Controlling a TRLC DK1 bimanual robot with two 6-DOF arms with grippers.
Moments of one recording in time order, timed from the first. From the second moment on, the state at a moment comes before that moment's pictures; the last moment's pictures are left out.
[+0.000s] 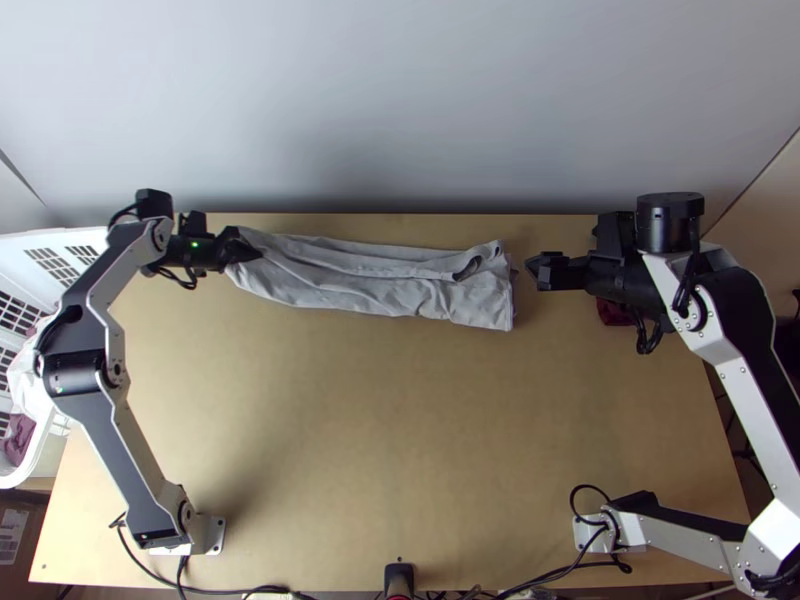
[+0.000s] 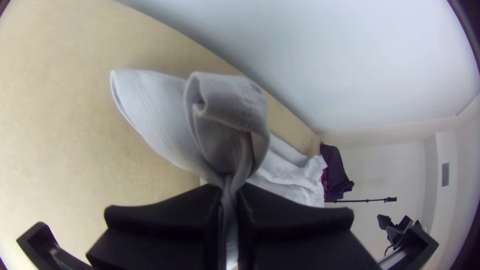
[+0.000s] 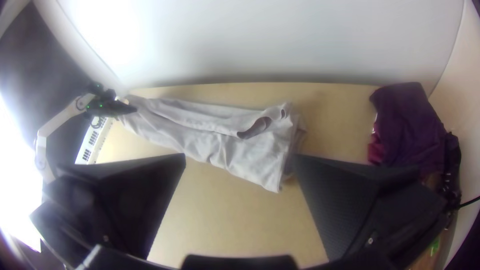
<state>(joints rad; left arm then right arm) 0.19 2.09 1.70 -0.66 0.82 -0.24 0.28 1.31 1.49 -0.89 -0.20 0.25</state>
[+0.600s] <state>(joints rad) 0.09 1.97 1.88 -0.86 0.74 -0.22 0.28 1.18 1.28 -0.82 -0.20 0.28</state>
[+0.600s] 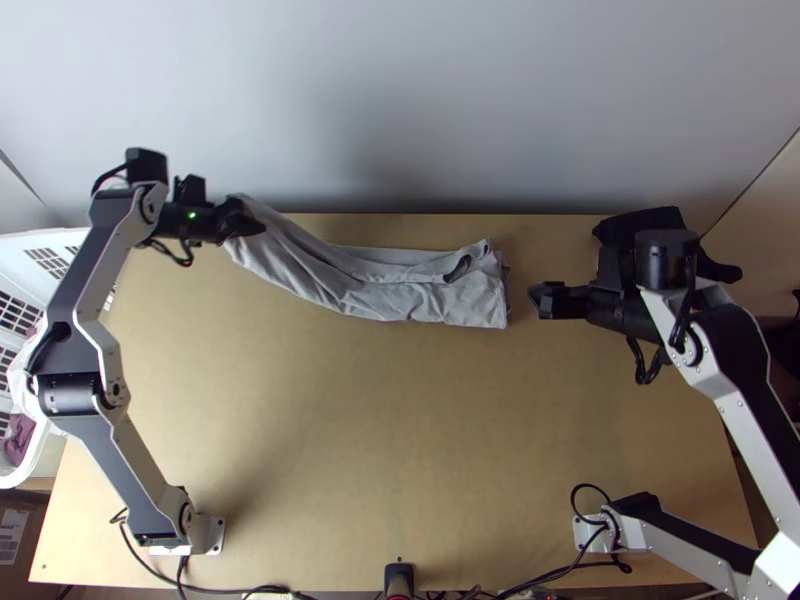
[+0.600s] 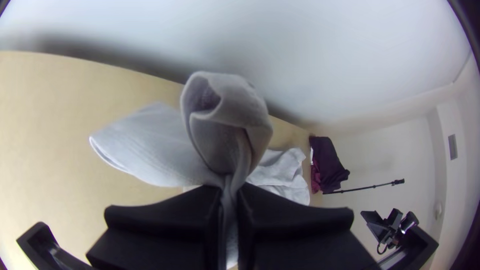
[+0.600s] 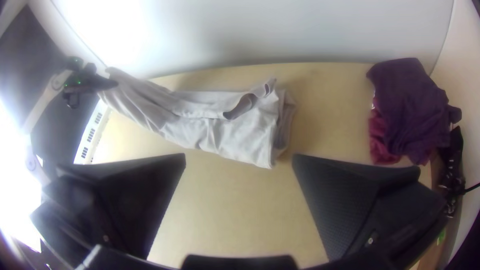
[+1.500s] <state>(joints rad) -0.47 2.25 2.27 -0.79 0.47 -0.25 0.24 0.97 0.92 -0.60 -0.20 0.34</state>
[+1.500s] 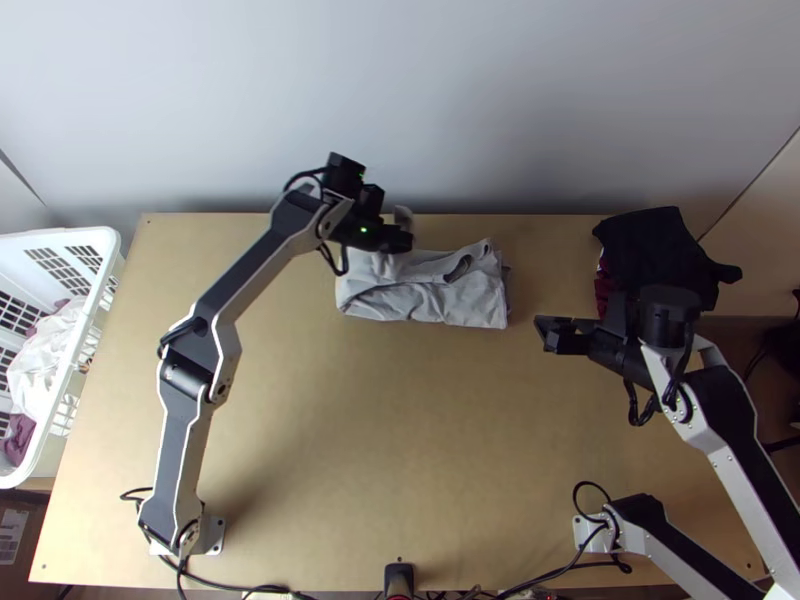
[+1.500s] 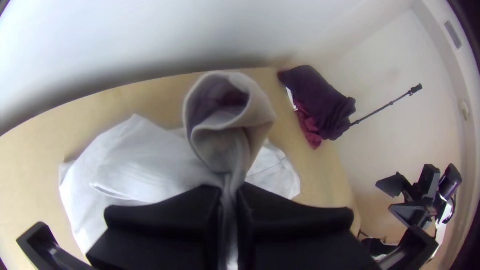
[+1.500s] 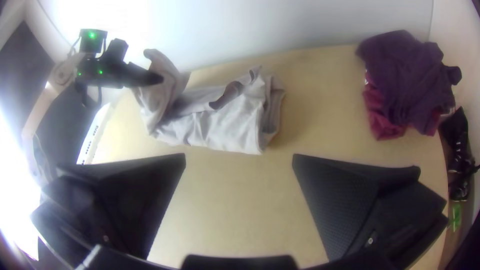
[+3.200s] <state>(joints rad) -0.48 2.09 2.20 -0.82 0.24 -0.18 0.23 1.12 0.69 -0.35 -0.34 0.49</state>
